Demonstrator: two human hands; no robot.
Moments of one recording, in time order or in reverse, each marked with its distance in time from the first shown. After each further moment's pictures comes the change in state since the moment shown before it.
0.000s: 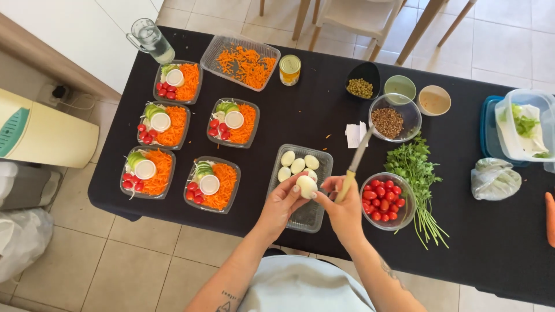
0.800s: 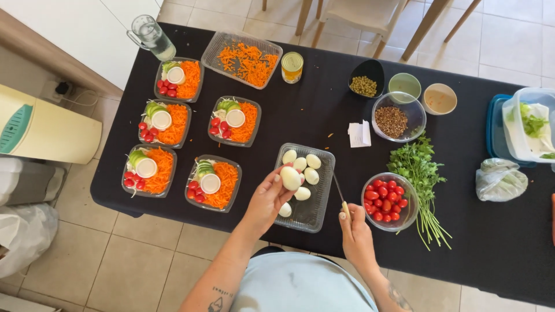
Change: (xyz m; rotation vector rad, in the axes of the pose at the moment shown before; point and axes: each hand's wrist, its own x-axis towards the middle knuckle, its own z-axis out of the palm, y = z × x) left_hand 0.007 0.024 -0.018 -0.144 0.008 -0.076; right_hand -0.035 0.065 -0.051 -0.507 -0.109 0.198
